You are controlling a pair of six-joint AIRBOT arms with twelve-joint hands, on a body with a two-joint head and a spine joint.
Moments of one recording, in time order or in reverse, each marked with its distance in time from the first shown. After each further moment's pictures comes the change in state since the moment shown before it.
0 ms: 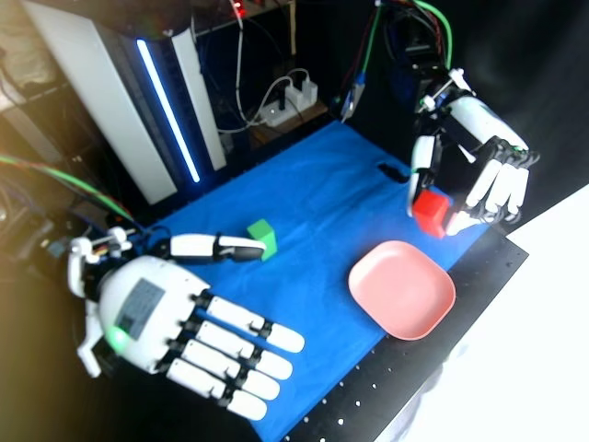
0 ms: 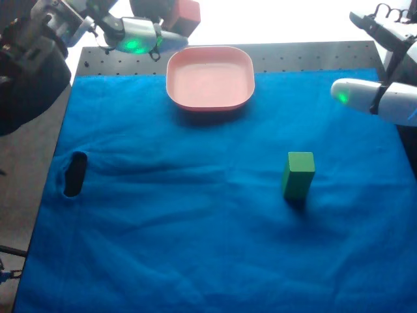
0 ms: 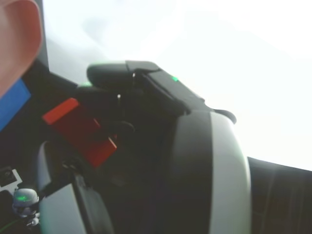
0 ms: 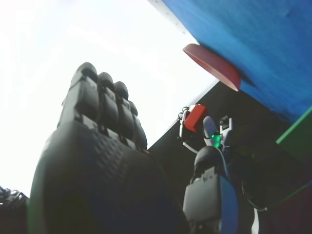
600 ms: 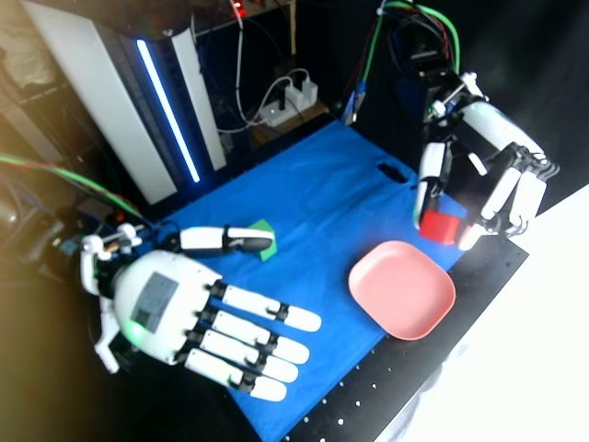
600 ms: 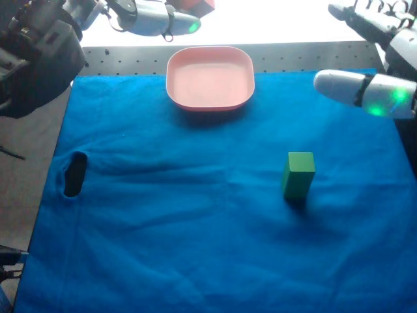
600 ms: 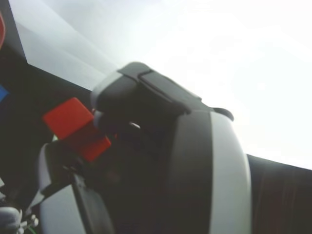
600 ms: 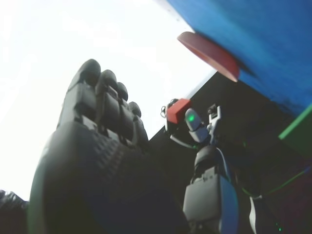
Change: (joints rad) left arm -0.040 -0.080 0.122 0.048 0.010 -0.064; right arm 0.057 -0.037 0.025 -0.072 0.001 0.038
